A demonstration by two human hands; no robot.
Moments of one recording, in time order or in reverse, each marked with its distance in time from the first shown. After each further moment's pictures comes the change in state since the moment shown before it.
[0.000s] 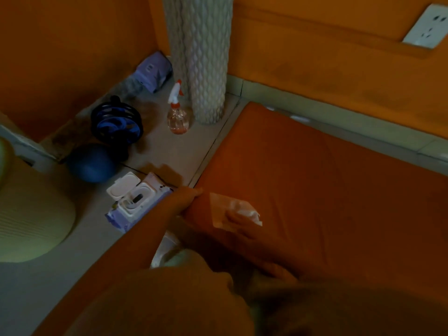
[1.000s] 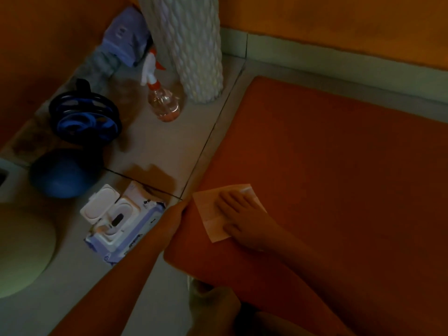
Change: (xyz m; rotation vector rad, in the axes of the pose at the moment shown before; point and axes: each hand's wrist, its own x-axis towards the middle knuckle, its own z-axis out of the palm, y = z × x) left_hand 0.073 -0.012 0.012 -0.164 0.184 -0.240; right_hand 0.126 0.084 -0.003 -0.360 -0.029 -0.088
